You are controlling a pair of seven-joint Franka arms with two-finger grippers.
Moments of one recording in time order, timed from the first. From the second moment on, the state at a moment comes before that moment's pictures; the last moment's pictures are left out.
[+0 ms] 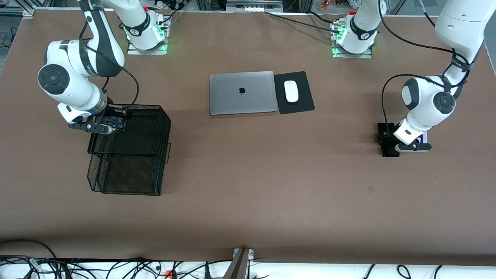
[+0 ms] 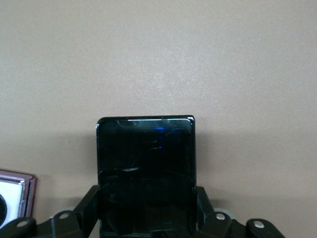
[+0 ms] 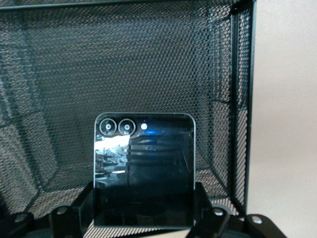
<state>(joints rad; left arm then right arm) 0.28 0.44 -0.08 -2.30 0.08 2.79 0.10 0.54 0.11 -0.45 -2.17 -0.06 2.12 0.25</state>
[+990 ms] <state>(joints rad) 0.25 0.43 -0.25 -2.07 0.08 2.45 -0.16 0.54 0.17 -0.49 -2.17 -0.06 2.14 0.21</state>
